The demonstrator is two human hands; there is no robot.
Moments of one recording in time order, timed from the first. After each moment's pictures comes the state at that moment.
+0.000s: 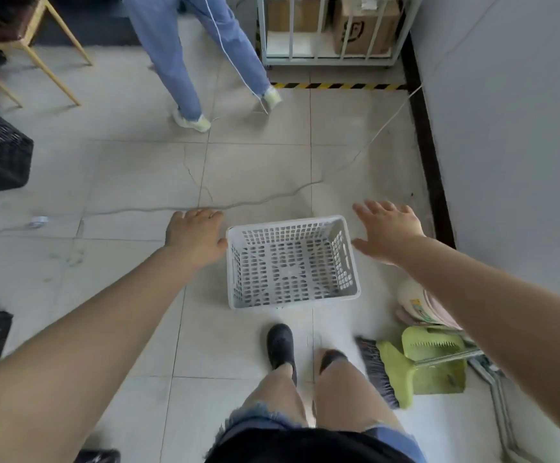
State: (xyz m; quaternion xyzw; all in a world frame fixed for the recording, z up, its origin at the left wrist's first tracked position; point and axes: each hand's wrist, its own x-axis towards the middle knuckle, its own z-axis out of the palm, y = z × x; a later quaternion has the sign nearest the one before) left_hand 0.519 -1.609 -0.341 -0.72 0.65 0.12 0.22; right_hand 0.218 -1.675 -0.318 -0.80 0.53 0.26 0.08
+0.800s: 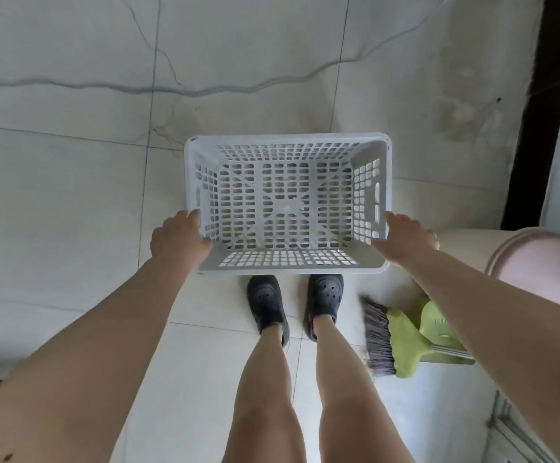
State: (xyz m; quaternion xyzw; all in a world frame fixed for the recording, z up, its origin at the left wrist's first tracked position) left_hand 0.515 -1.640 -0.695 -0.79 0.46 0.32 0.24; right_hand 0.189 -1.751 -0.693 -0.66 0.59 0.39 0.26
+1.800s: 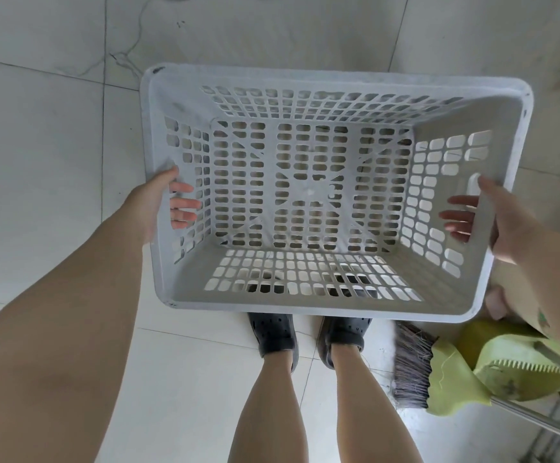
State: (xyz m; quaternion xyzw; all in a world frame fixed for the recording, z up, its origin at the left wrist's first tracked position) left_hand 0.600 -1.662 -0.915 -0.77 -0.02 0.61 -0.17; right_hand 0.138 -1.824 -0.917 -0.20 0.76 0.04 0.62
